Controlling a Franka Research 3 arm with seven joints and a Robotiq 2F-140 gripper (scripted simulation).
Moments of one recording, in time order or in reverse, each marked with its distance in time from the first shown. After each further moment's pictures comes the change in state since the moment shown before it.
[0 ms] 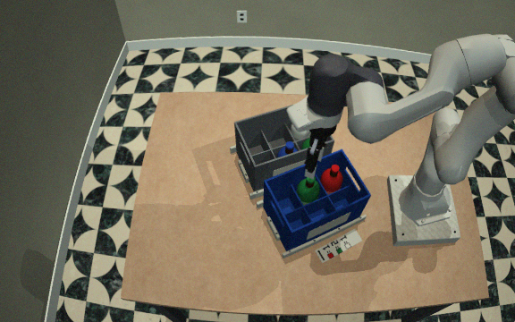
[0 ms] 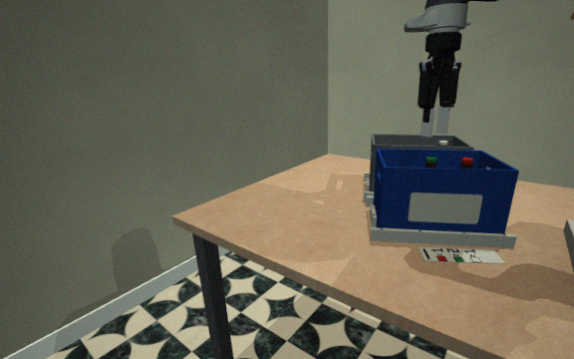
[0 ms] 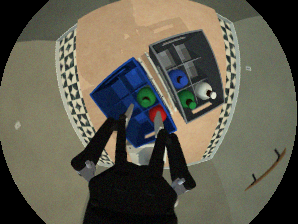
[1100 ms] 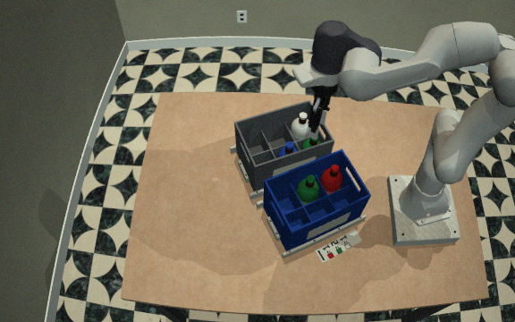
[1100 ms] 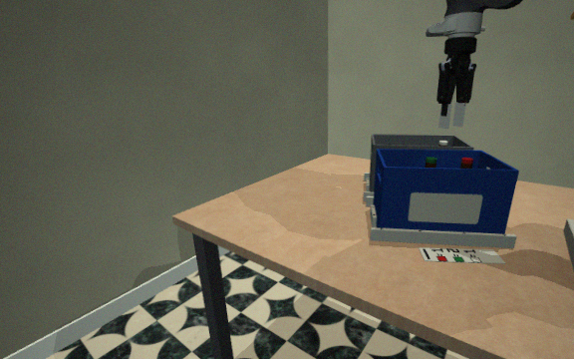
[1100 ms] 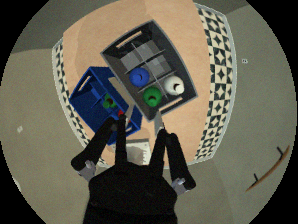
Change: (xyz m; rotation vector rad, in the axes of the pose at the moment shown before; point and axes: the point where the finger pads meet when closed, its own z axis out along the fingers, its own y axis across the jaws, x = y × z) arm 0.034 0.131 -0.002 0.005 0.001 0.049
